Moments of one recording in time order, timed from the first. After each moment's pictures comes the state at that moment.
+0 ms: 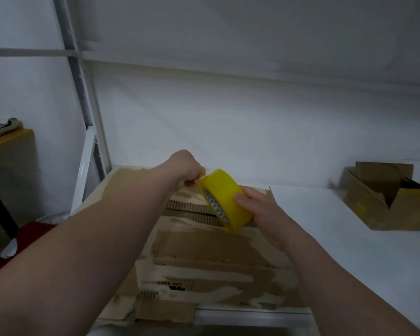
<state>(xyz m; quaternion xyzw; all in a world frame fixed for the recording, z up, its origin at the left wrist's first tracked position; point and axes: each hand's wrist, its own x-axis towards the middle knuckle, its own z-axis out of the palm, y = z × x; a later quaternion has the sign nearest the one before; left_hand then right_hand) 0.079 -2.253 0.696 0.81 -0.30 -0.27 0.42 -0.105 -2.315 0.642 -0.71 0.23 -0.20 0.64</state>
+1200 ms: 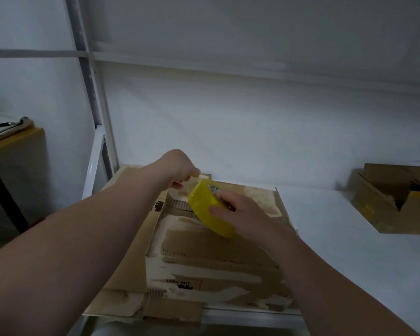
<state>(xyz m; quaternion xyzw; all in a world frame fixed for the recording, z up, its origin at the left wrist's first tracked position) 0.099 -2.222 0.699 0.83 -0.33 -0.25 0.37 -0.074 -2.286 0.645 -0.88 0.20 -0.14 0.41</state>
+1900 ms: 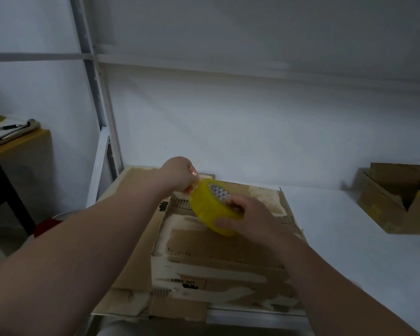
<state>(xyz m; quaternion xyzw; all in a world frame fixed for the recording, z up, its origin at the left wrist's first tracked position) 0.100 -2.215 0.683 0.82 -0.39 -0.19 0.37 -0.077 -2.299 0.629 -0.89 0.23 -0.16 0.37</state>
